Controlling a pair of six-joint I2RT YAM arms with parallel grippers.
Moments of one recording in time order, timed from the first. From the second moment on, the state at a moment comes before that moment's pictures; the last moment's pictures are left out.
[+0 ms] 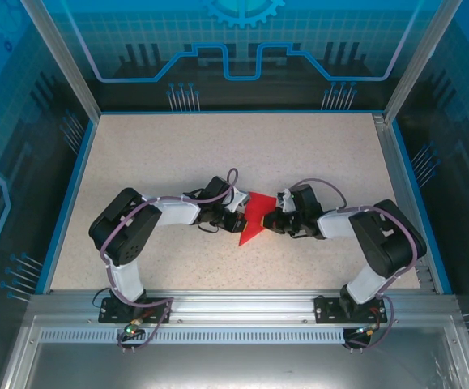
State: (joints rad) left arm -0.61 1.83 0.91 -0.10 0.47 -0.25; right arm 0.43 1.63 0.56 0.22 -0.58 0.75
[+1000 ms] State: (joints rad) left arm -0.57 1.69 0.87 -0.16 0.44 -0.35; right arm 0.45 1.75 0.62 0.27 -0.60 0.75
